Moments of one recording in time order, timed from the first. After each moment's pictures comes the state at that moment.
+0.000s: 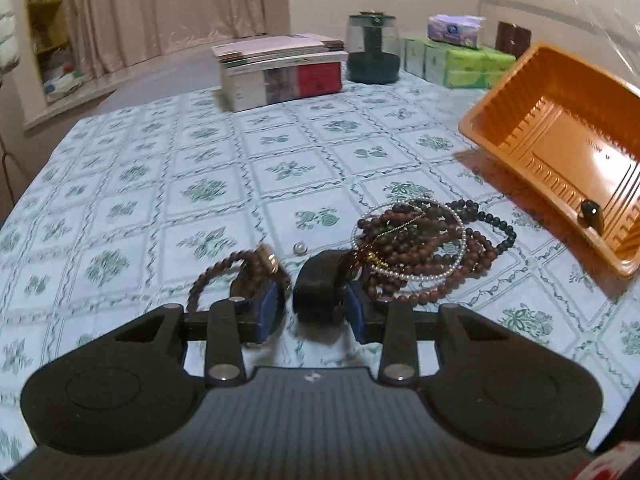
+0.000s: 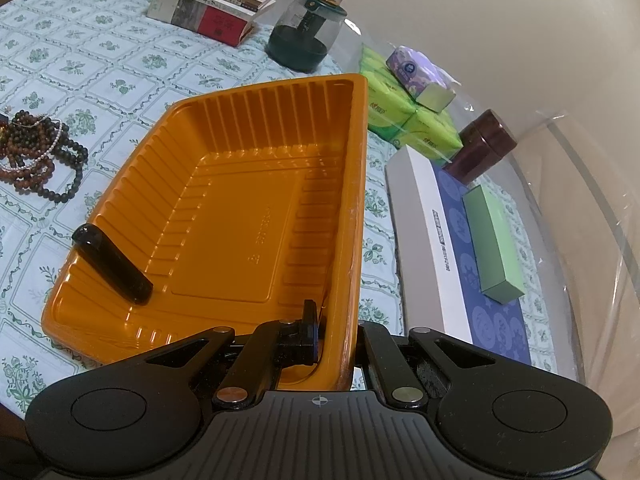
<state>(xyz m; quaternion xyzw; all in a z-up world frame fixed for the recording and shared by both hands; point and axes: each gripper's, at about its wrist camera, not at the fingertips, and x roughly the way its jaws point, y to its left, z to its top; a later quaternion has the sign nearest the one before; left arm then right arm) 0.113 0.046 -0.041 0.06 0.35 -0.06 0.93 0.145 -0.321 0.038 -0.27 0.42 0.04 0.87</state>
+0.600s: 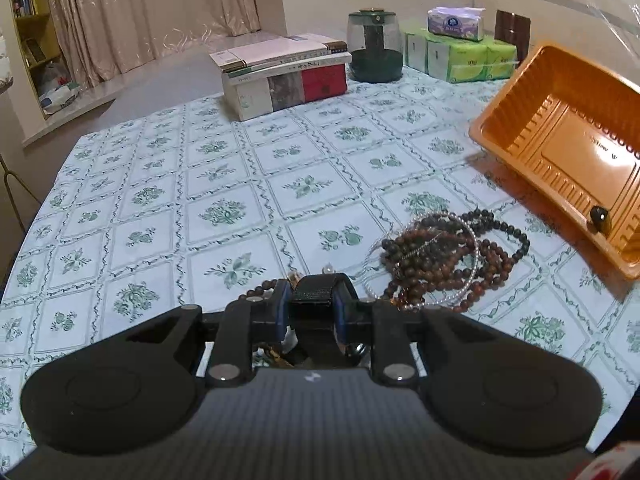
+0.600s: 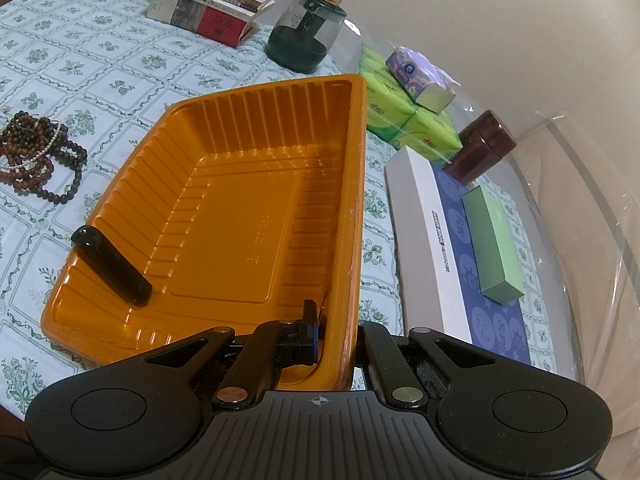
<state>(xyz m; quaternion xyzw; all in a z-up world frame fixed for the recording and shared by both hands) 0.129 0.064 -0.012 0.08 0.36 -0.06 0.93 0.144 -0.321 0.038 -0.27 0.42 0.04 0.87</state>
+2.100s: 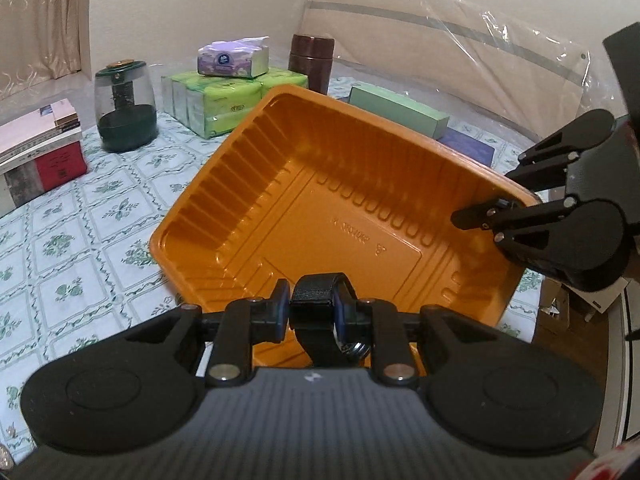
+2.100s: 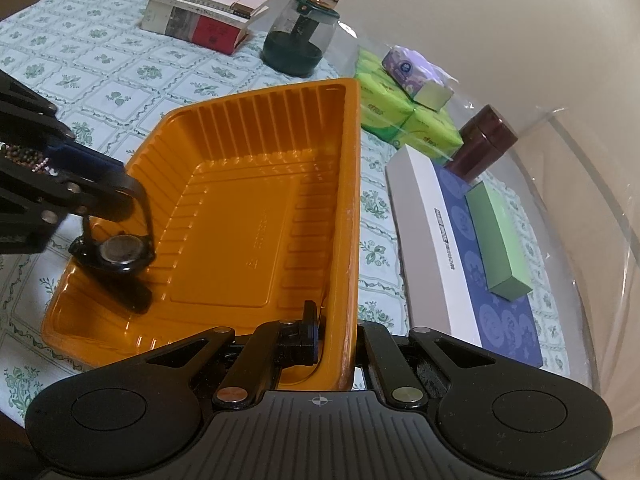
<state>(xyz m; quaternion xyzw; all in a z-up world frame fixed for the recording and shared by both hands) 0.172 -0.172 0.010 0.06 0.33 -0.31 0.89 0.148 -0.327 0.037 -0.25 0.42 0.04 0.87</state>
